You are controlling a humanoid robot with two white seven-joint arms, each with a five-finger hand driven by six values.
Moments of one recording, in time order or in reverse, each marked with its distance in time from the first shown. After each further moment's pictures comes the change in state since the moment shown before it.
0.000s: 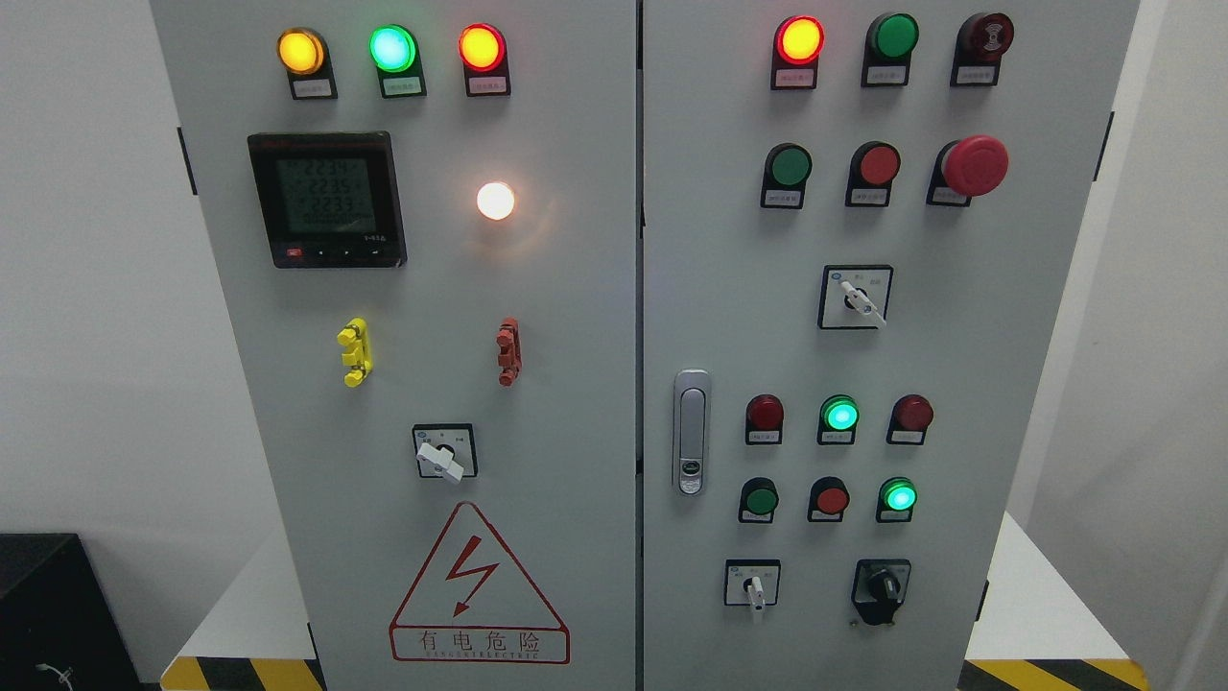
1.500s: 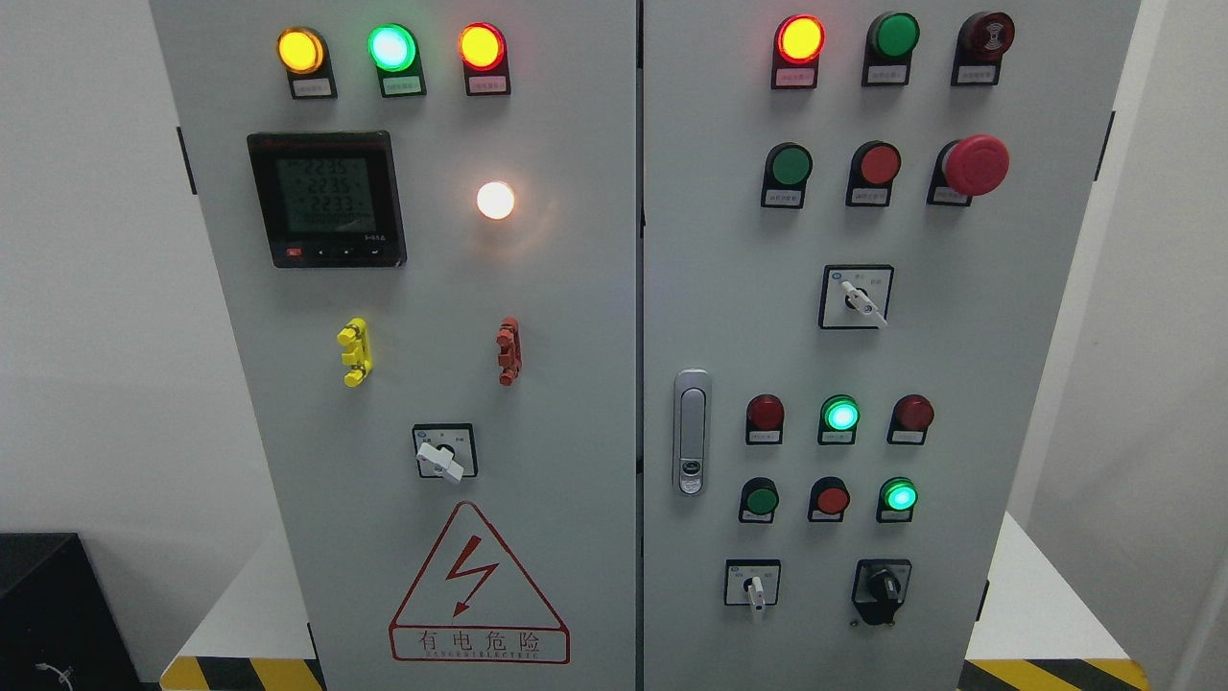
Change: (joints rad) left arm 0.000 0.000 0.000 0.000 0.000 -0.001 0.000; right arm -0.241 0.186 -0.021 -0.416 0.532 0.204 0.176
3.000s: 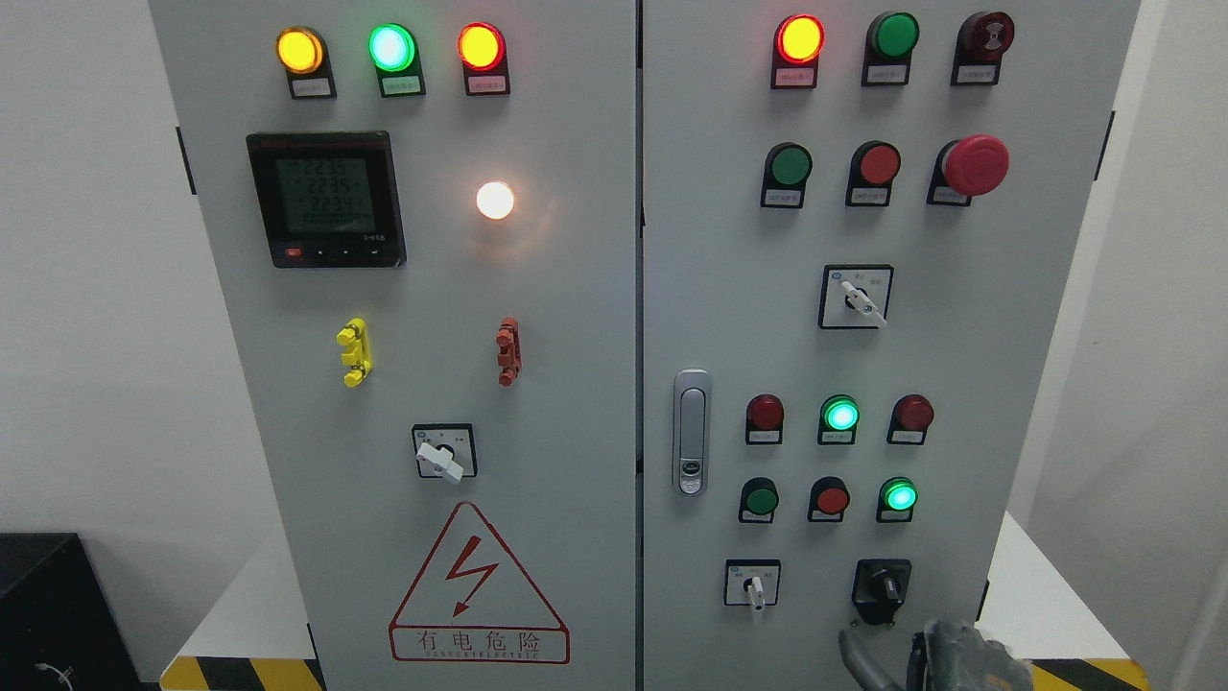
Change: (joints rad) left arm 0.000 0.000 0.000 0.000 0.000 0.000 0.000; right arm -0.219 0.043 -0.151 0.055 0.029 0.038 0.069
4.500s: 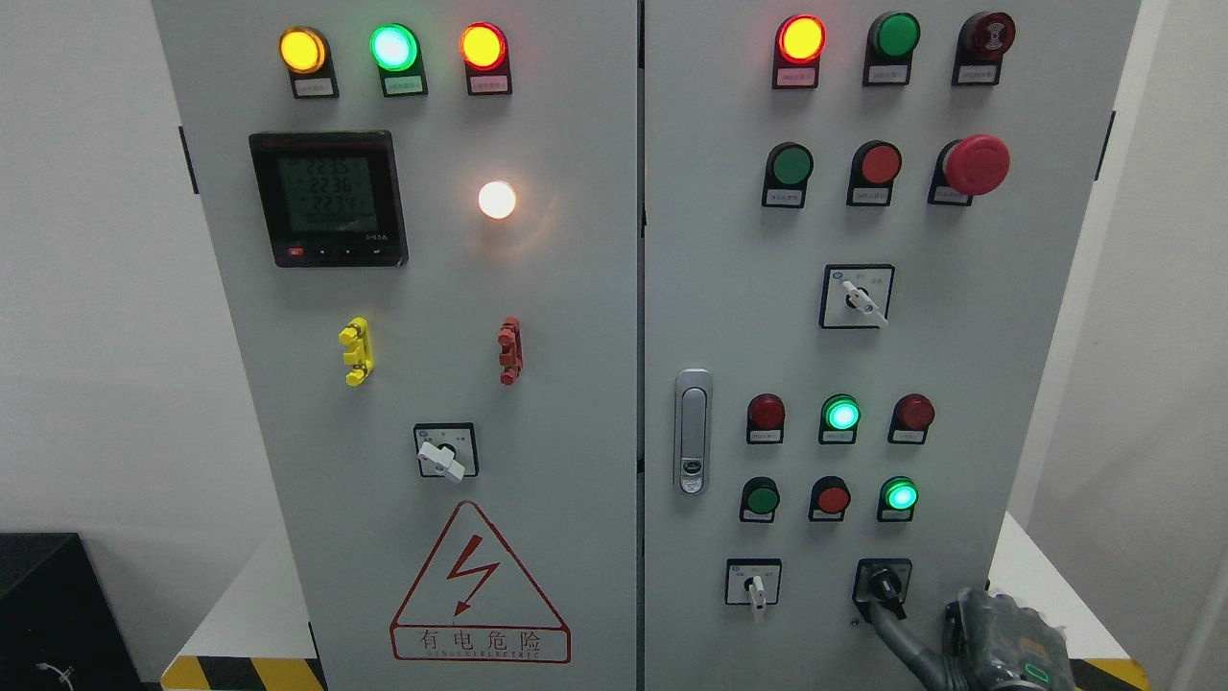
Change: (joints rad) left arm 0.000 0.000 0.000 0.000 0.000 -0.002 0.000; right arm -0.074 -0.083 -0.029 0.068 -0.056 0.008 0.009
